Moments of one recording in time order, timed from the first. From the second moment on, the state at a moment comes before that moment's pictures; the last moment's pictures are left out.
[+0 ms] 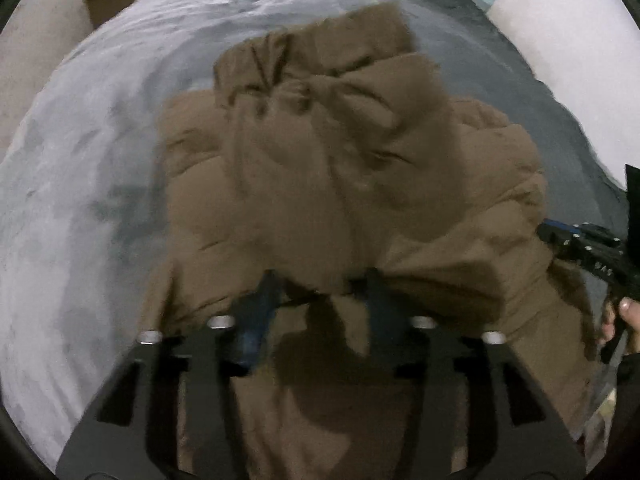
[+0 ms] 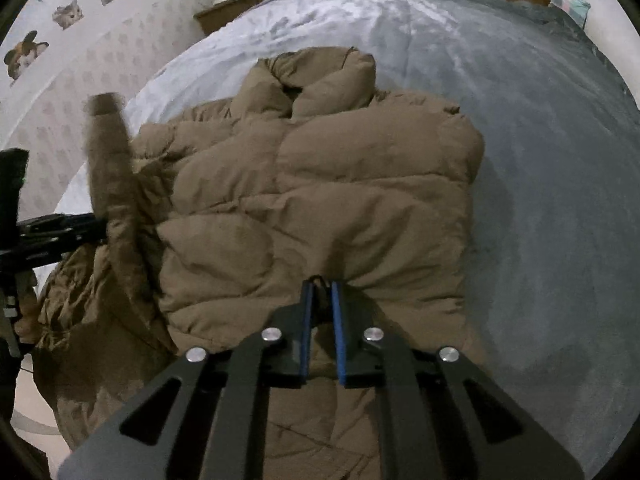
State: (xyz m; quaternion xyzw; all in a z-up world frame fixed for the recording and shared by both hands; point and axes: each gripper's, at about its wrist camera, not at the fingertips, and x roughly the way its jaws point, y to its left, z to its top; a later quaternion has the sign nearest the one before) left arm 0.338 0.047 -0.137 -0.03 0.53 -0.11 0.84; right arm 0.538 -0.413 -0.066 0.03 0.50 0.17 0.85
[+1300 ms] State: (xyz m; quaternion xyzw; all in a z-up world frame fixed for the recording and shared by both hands) left arm 0.441 0.026 -0.118 -0.01 0.61 -0.08 0.79; right arm 0.566 -0.455 -0.083 0.08 0.53 0.11 0.83
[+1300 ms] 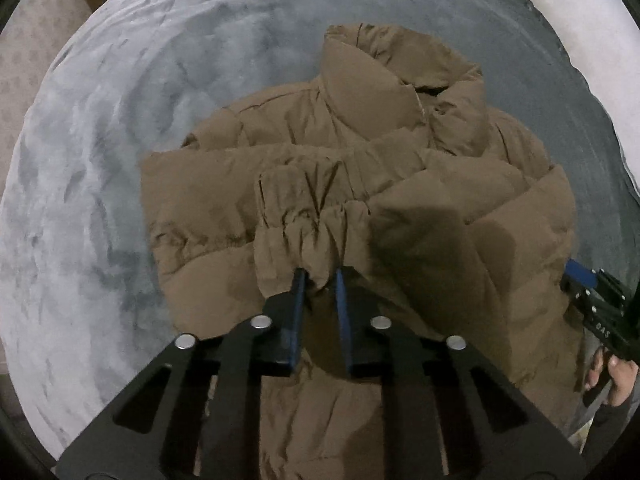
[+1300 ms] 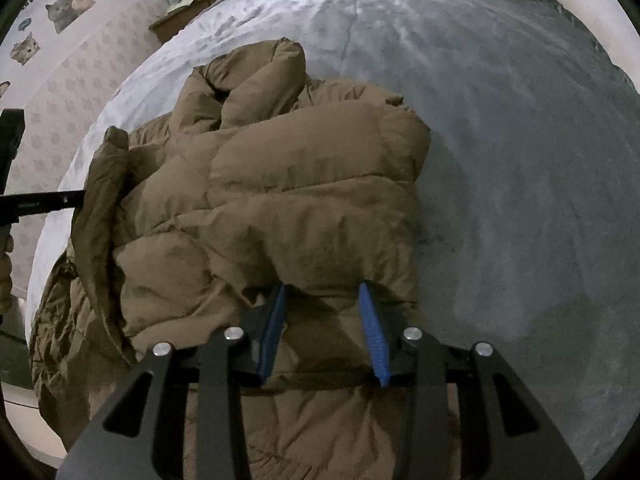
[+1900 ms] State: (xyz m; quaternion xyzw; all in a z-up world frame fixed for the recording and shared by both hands) left arm 0.331 0.091 -0.138 0.02 0.57 -0.07 0.82; right arm 0.535 -0.442 -0.086 0.07 0.53 0.14 0.83
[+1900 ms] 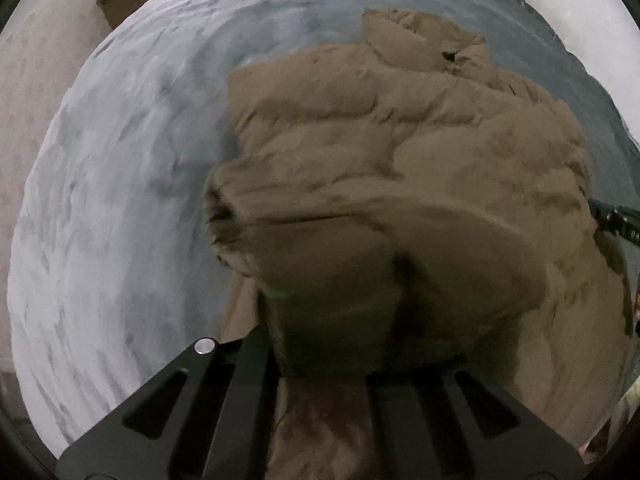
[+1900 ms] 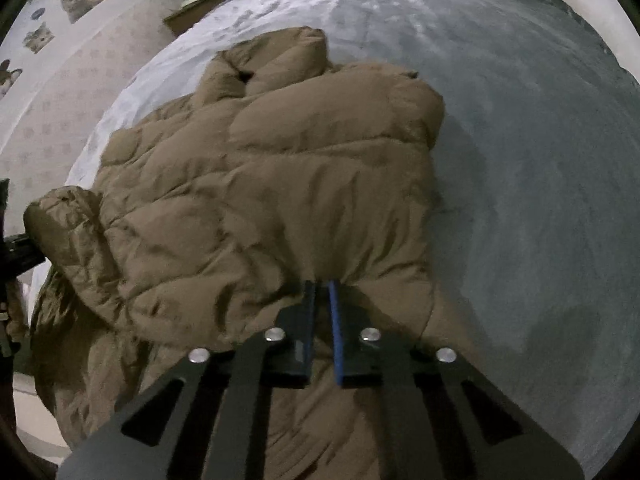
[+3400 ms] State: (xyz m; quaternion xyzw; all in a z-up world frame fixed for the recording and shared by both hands) left arm 0.383 0.078 -0.056 0.10 0.44 -0.02 0.89; right arm 0.569 -0.472 -0.078 0.08 0.45 0.08 0.89
